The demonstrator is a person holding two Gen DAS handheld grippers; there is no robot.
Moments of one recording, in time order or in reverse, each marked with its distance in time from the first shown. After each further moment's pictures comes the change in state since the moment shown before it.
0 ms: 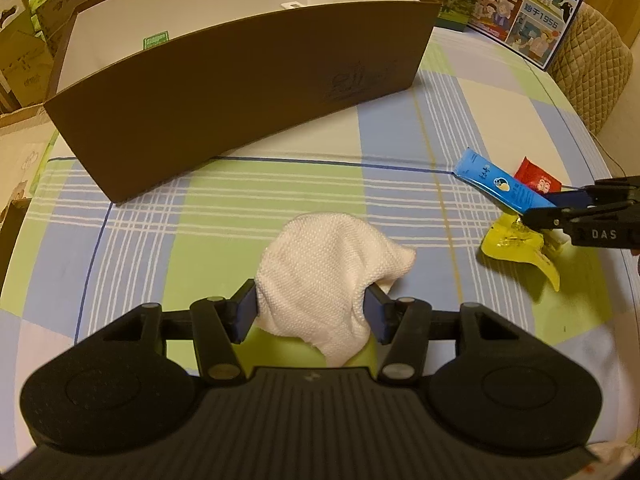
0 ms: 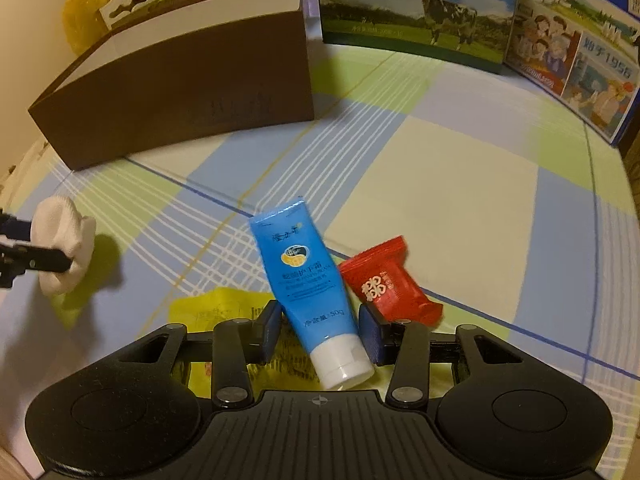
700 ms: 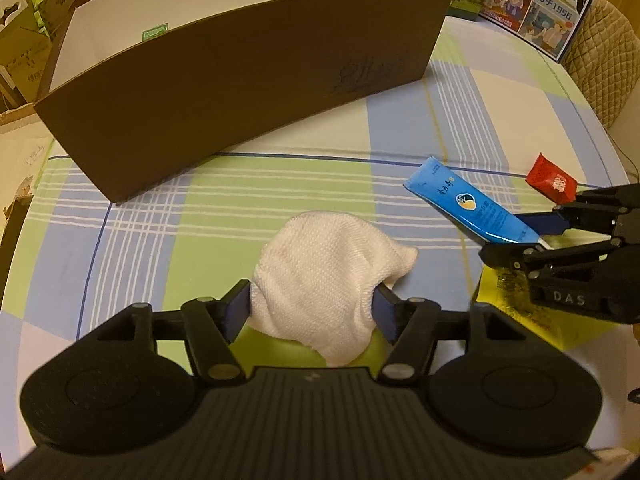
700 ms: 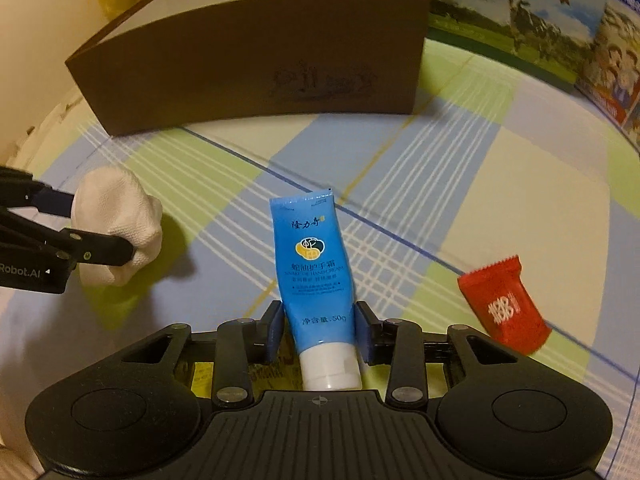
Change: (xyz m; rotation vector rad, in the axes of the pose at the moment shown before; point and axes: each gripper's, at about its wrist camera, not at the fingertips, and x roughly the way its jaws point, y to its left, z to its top) left arm 0.014 -0.005 0.010 0.005 0.036 0.041; right arm 0.027 0.075 0.005 -0.133 0.049 0.006
